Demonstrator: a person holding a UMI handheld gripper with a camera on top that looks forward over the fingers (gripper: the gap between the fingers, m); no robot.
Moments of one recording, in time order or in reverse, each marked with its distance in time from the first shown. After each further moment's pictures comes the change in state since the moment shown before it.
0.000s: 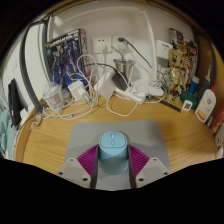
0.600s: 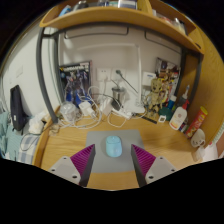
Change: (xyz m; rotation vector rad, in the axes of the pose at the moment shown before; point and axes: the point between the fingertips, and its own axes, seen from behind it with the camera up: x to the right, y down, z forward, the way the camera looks) arm -0.021 -0.042 -0.178 0.102 0.110 -0.013
